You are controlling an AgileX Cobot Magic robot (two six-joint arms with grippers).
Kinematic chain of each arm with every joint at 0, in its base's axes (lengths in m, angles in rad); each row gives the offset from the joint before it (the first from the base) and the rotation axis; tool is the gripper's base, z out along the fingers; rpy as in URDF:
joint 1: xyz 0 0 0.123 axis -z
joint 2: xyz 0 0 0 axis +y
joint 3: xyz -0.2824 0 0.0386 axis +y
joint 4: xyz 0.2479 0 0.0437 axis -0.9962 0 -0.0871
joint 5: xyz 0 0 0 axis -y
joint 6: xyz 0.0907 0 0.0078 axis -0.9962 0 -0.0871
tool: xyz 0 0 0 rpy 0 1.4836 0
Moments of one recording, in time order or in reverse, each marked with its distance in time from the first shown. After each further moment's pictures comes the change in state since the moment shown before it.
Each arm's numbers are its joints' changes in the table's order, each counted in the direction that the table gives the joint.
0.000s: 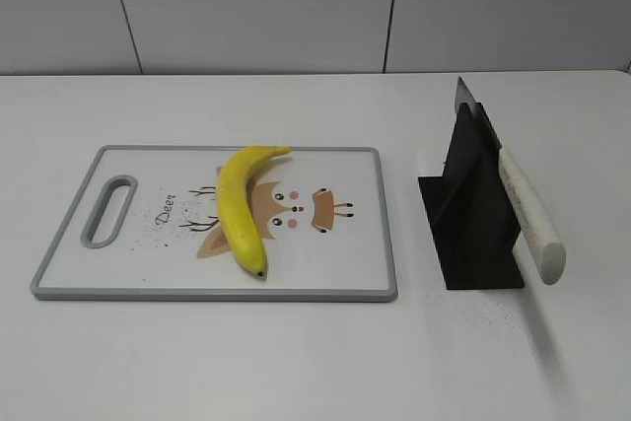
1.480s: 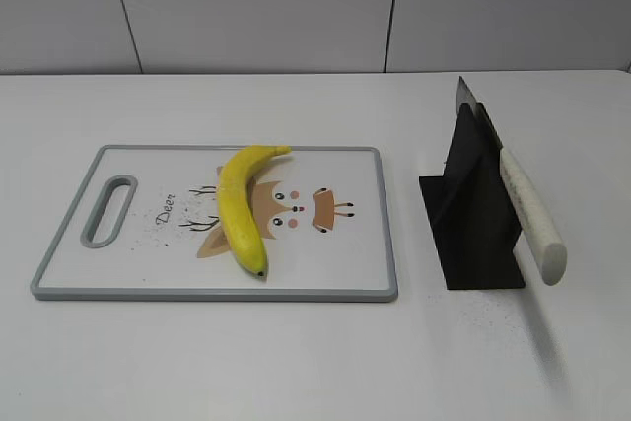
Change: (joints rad) left arm -0.001 -0.003 0.000 0.002 0.001 0.002; right arm 0.325 -0.005 0.000 -0.046 -0.001 0.000
